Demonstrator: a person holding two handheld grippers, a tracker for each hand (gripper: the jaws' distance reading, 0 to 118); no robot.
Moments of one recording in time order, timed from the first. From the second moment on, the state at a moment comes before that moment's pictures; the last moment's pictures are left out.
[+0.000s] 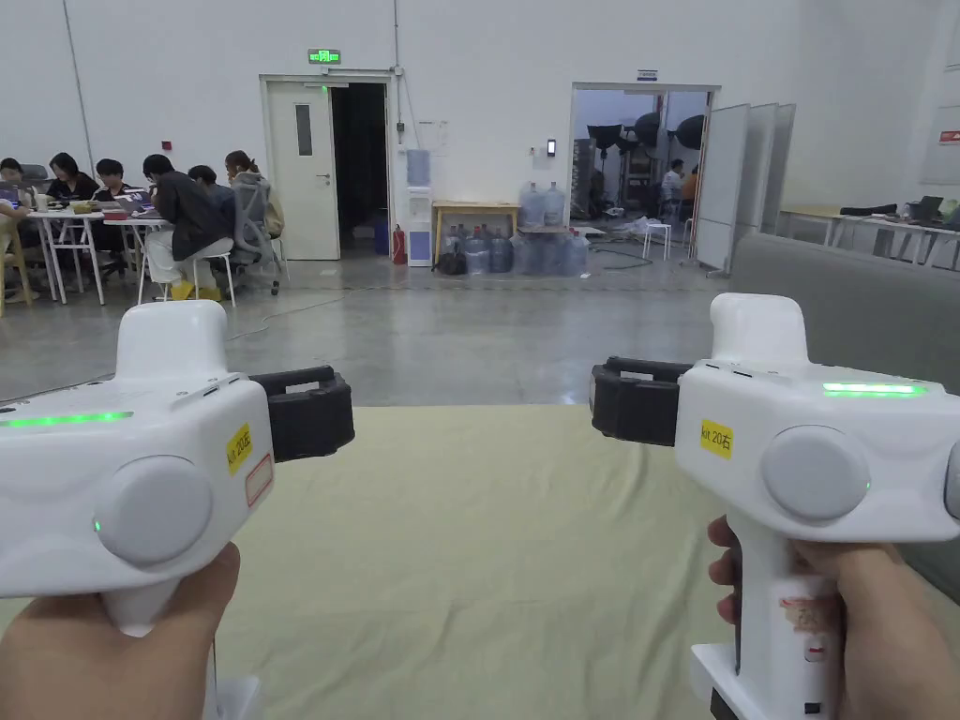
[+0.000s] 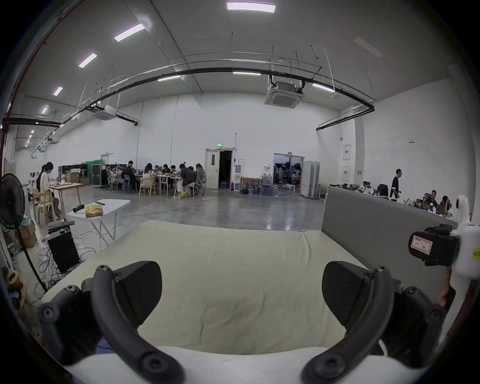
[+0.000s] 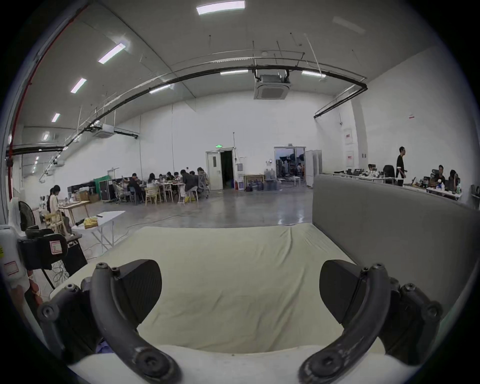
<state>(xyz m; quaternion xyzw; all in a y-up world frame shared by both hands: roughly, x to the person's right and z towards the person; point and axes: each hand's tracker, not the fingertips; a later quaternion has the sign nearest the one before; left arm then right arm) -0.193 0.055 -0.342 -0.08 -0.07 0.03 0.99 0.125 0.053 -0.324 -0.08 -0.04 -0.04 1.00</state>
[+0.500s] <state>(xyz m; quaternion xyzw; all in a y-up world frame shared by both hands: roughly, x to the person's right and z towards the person) -0.195 0.051 -0.343 -0.08 -0.07 0.03 0.99 0.120 0.053 -0.326 -0.09 -0.04 -0.05 0.99</state>
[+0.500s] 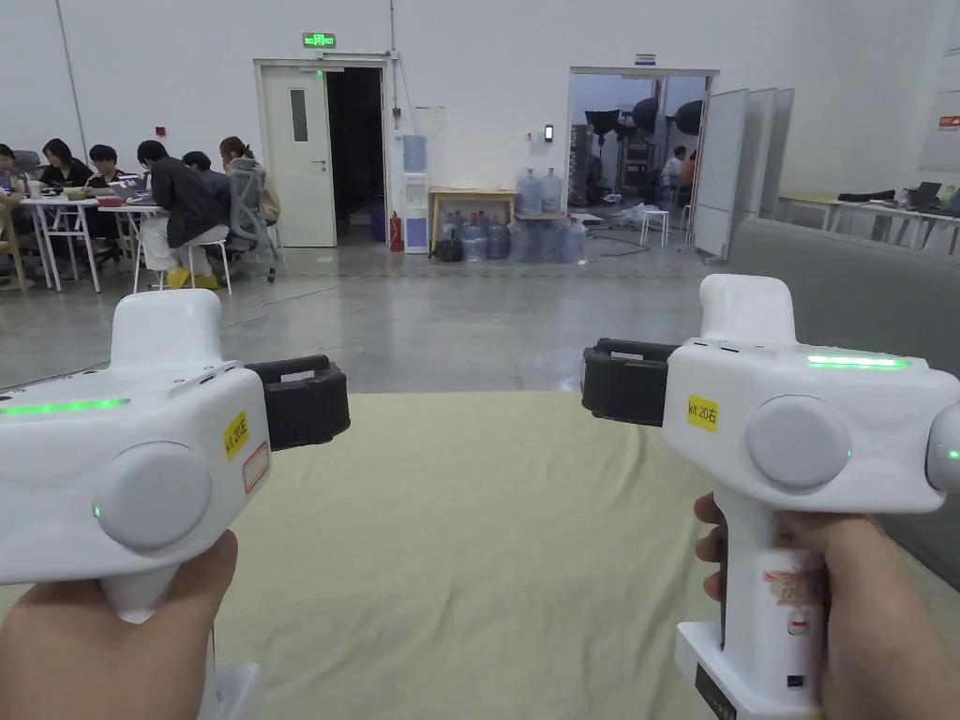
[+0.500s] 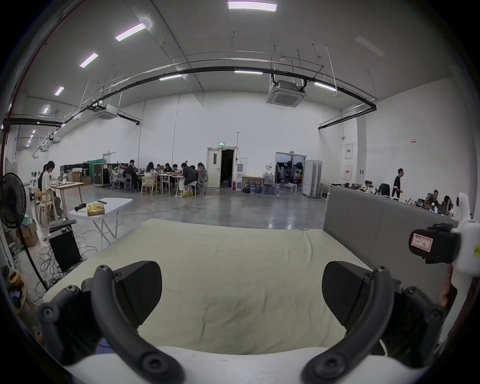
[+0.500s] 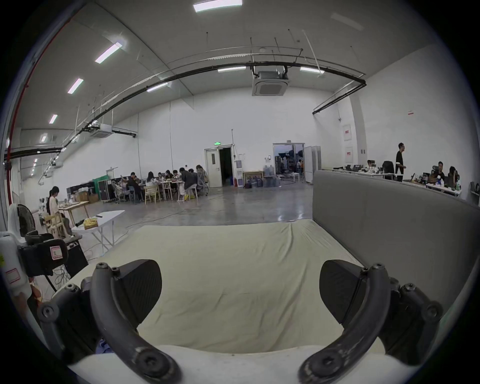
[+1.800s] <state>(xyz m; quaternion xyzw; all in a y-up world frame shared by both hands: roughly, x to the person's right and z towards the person) -0.198 0.049 -0.347 -0.09 -0.07 0.04 0.99 0.114 0.042 -0.330 -0.09 -0.06 -0.03 0.99</state>
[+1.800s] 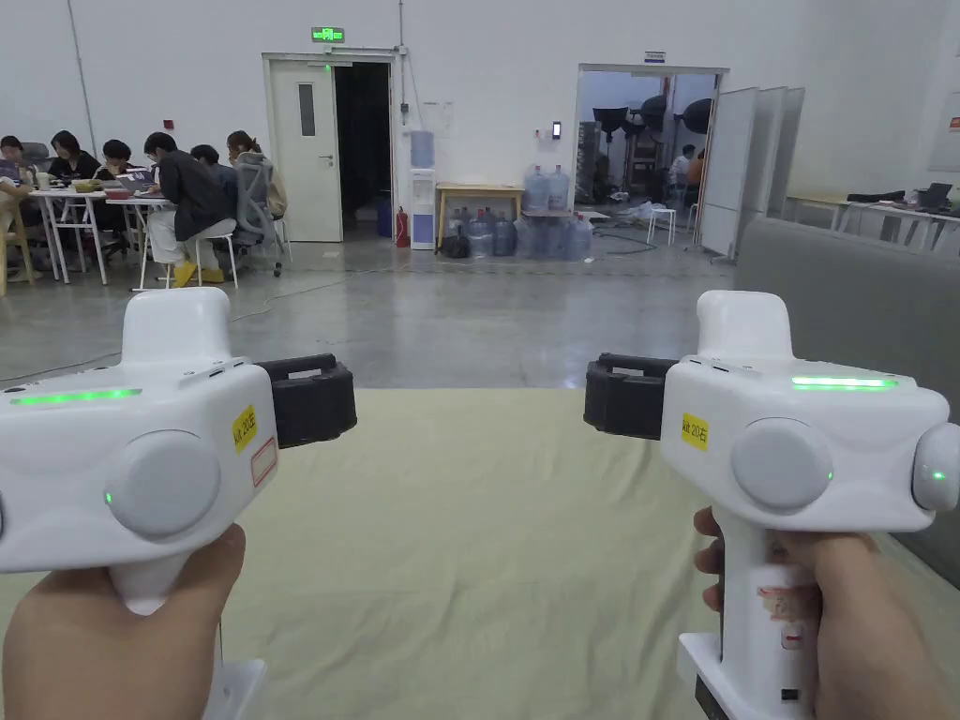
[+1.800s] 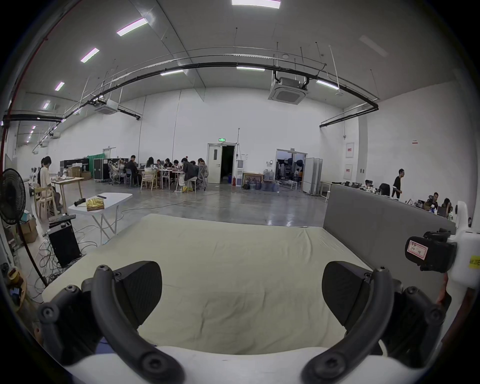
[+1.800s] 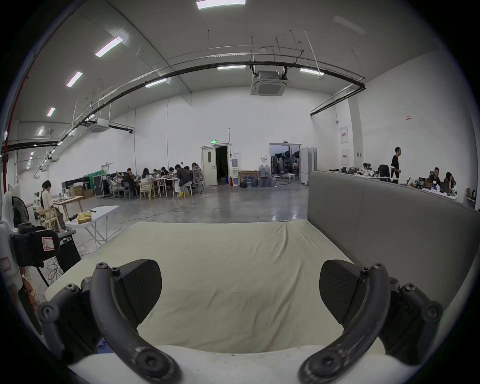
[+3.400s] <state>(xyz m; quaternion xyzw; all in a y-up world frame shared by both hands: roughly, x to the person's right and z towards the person) -0.194 0.049 -0.345 -0.10 -0.07 0.03 0.99 0.111 0.041 -0.325 -0.09 -0.06 -0.03 0.99</state>
